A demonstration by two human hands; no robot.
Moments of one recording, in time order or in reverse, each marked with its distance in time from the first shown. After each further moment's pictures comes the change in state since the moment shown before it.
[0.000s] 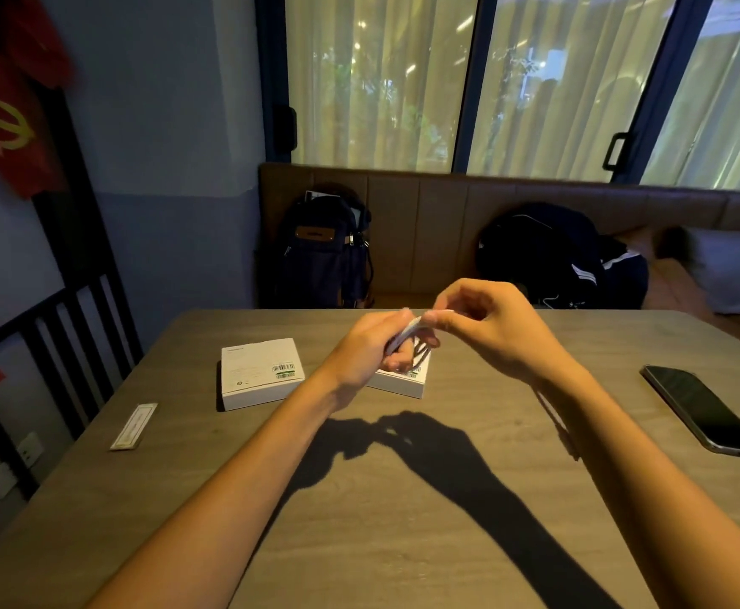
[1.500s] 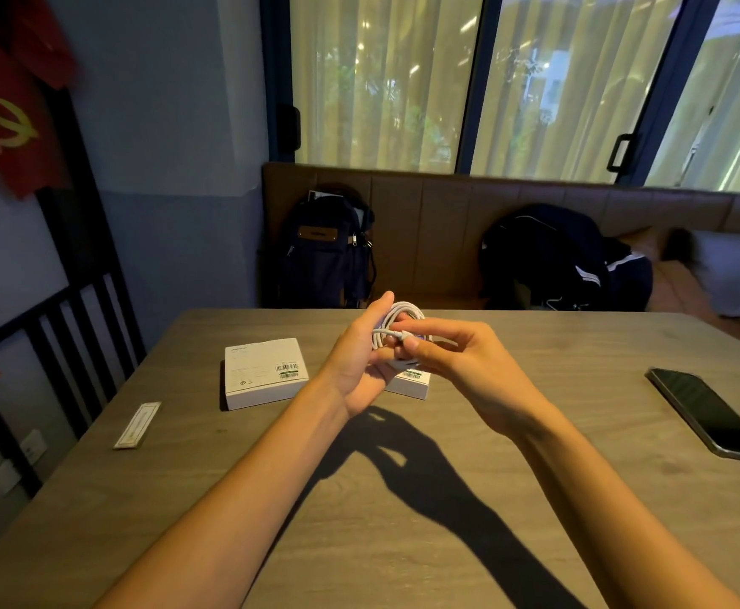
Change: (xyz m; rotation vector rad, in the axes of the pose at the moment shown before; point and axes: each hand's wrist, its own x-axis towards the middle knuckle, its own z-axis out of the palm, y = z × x) left_hand 0.000 -0.002 0.004 -0.660 0.251 -0.333; right_hand -0.024 -0.017 0.042 0.609 -0.101 0.237
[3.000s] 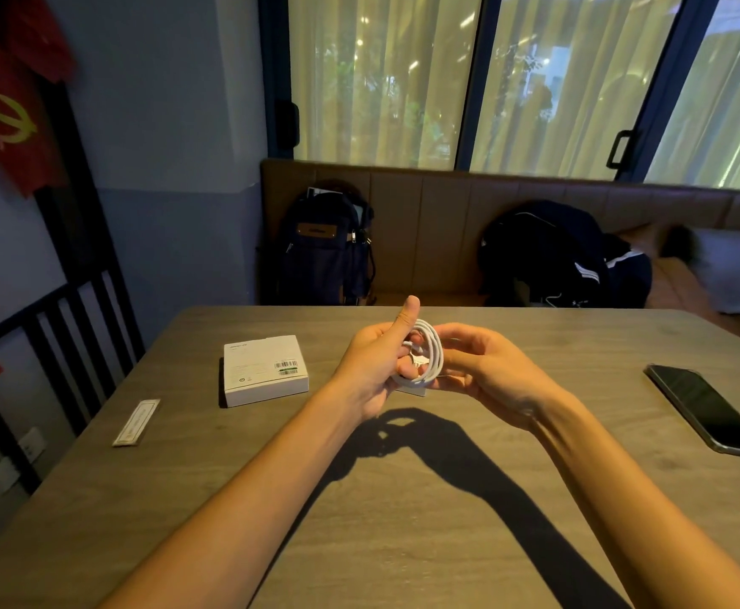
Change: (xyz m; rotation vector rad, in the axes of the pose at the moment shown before) left_hand 0.004 -0.013 0.013 0.289 0.049 0.029; right_hand 0.003 0.019 -0.030 0.149 -0.103 0.186
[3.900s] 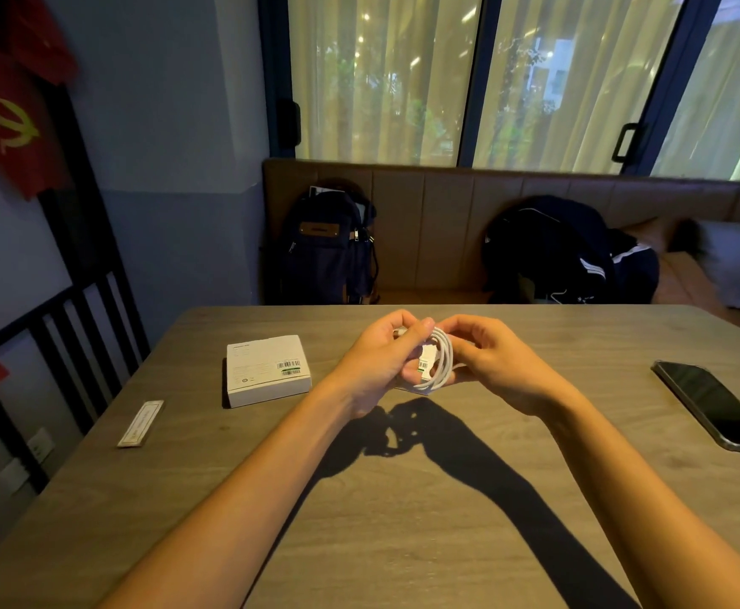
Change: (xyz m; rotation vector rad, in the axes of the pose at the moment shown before) left_hand 0.002 -0.001 -0.010 0.173 -0.206 0.129; right_hand 0.009 0.001 -0.009 -0.365 0.036 -0.117
